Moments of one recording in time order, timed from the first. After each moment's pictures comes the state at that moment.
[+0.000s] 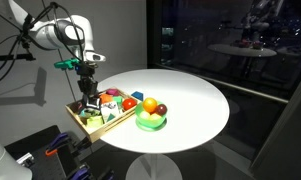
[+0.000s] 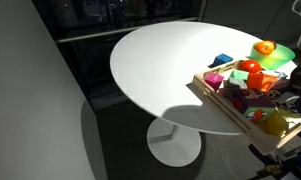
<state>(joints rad) 0.14 -0.21 0.18 -2.60 -0.15 2.10 0.27</state>
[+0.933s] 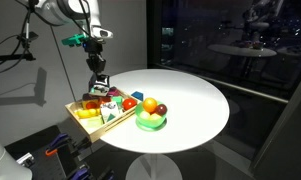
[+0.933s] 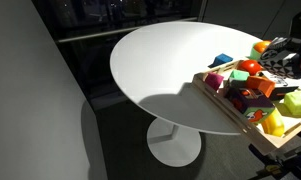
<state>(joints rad) 0.13 -0.25 0.14 -2.40 -0.10 1.98 0.22</state>
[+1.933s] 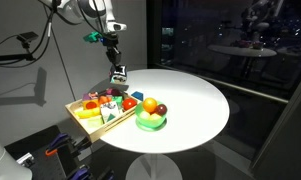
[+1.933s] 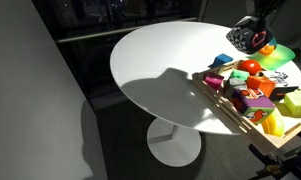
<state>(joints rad) 0.10 -0.05 0.14 -2.16 -0.17 2.10 0.45</state>
